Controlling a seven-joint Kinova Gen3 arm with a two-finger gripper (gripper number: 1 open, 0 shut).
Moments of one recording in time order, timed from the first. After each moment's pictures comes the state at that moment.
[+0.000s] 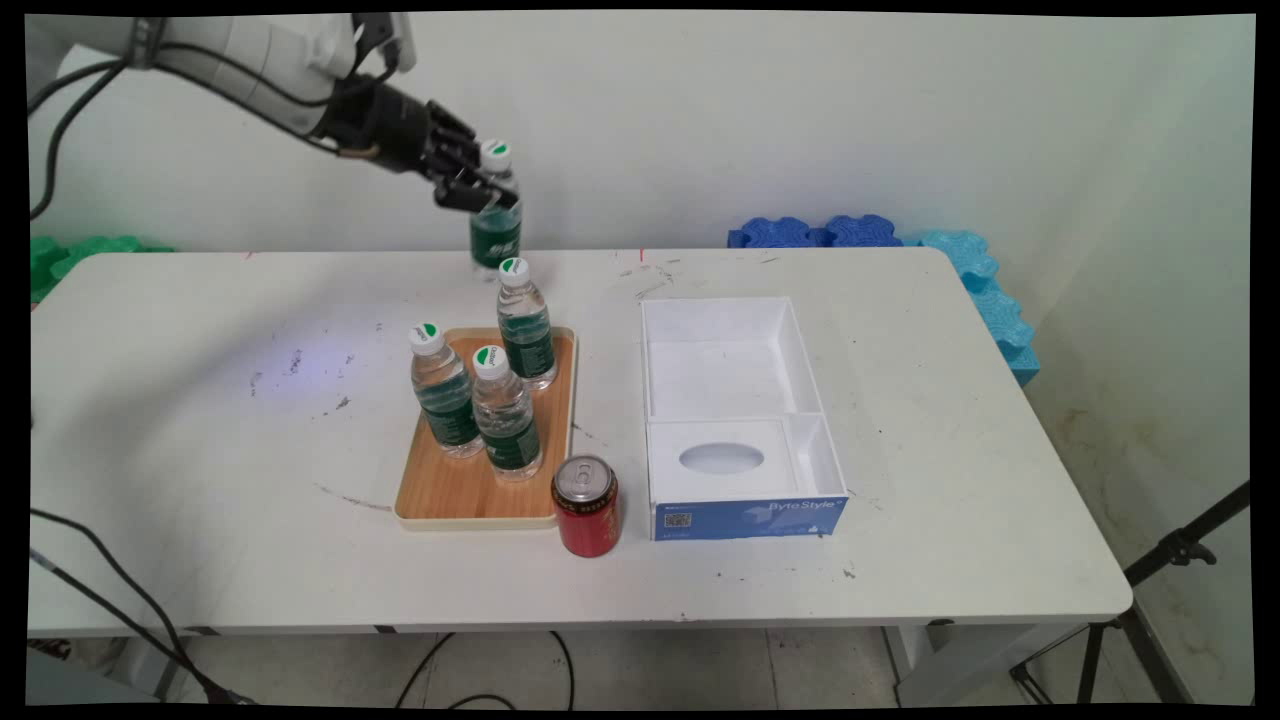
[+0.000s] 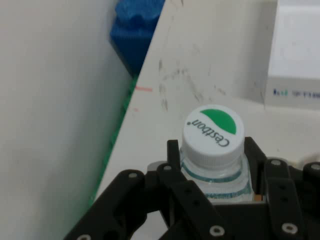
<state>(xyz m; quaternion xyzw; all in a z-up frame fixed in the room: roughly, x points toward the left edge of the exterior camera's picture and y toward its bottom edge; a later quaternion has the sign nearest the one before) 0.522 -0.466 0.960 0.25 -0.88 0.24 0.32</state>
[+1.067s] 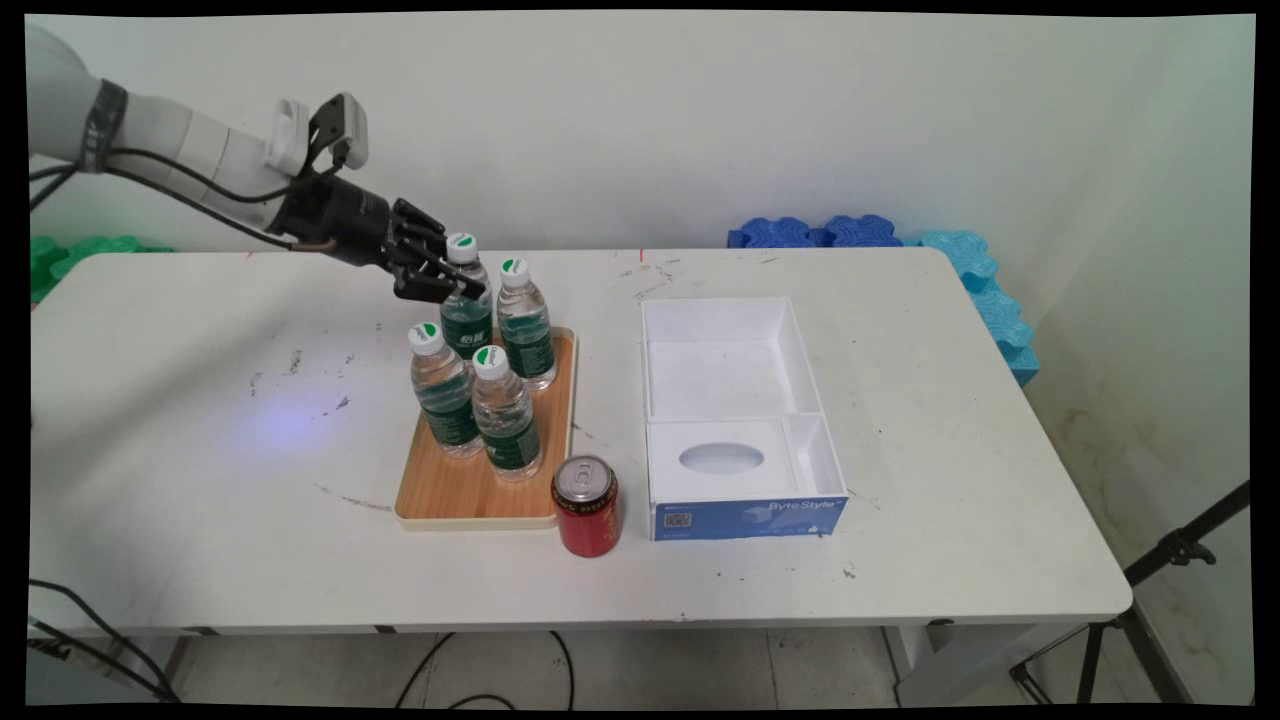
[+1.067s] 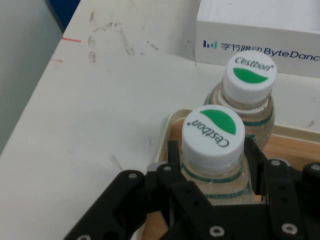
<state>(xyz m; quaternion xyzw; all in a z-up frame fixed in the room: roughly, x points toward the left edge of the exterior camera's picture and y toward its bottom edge) 0.547 -0.414 0.894 0.27 -0.88 0.17 0.35</state>
